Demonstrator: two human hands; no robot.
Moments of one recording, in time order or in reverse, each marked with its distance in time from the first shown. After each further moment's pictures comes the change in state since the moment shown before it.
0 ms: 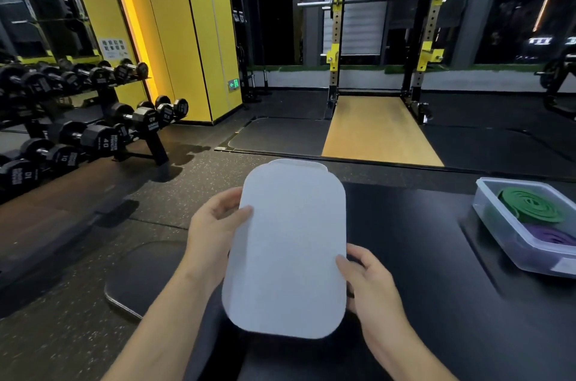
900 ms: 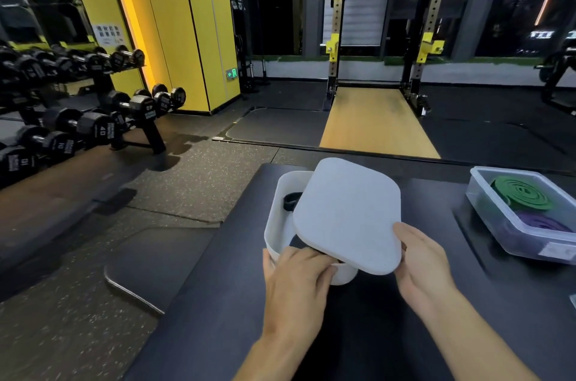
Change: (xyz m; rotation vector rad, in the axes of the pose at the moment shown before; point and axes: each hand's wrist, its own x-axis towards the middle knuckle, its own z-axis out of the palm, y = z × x) left_hand -0.091 -0.085 0.074 0.793 -0.163 0.587; right_hand 0.034 -0.014 -0.066 0.266 0.279 0.041
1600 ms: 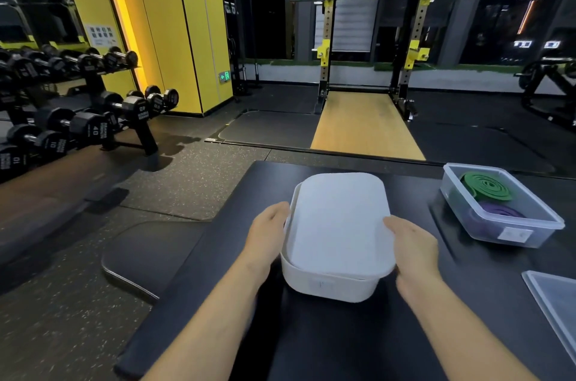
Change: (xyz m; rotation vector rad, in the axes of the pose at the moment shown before) left_hand 0.049 0.005 -0.036 -0.692 -0.143 -0.642; right_hand -0.026 -0.011 -0.018 -0.147 0.157 -0.081
